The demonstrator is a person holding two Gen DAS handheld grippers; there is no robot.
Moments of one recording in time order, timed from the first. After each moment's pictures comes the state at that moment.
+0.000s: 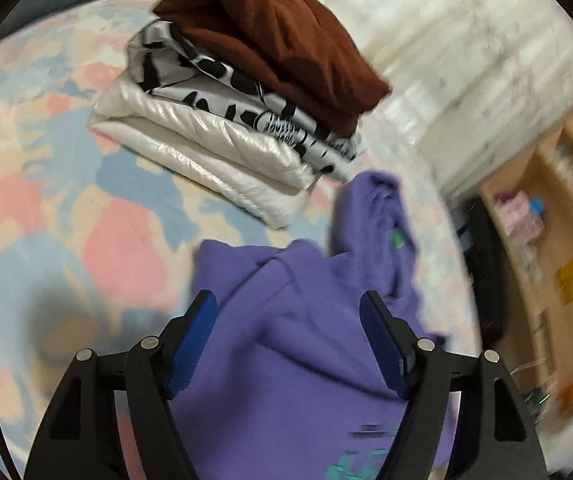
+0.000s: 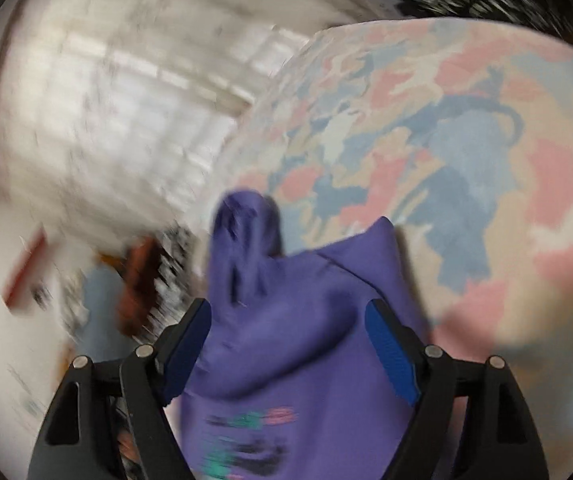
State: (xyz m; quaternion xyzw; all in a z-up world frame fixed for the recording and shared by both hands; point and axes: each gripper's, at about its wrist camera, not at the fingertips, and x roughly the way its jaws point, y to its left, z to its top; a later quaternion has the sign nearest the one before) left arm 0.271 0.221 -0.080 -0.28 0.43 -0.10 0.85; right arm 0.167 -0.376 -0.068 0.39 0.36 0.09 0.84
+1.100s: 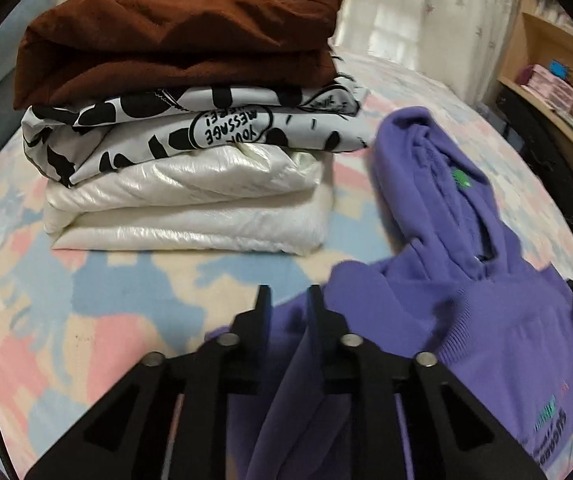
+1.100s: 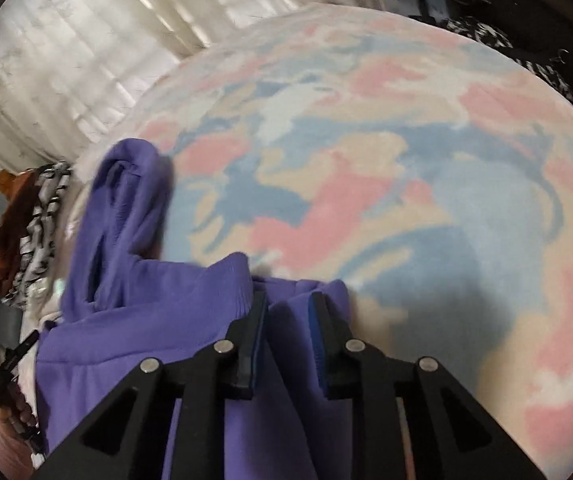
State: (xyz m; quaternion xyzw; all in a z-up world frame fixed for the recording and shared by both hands) left arm 0.337 0.177 -0.105 -0.05 0.44 -0.10 0.89; right arm 0.262 -0.368 -0.115 0.22 0.45 0.00 0.86
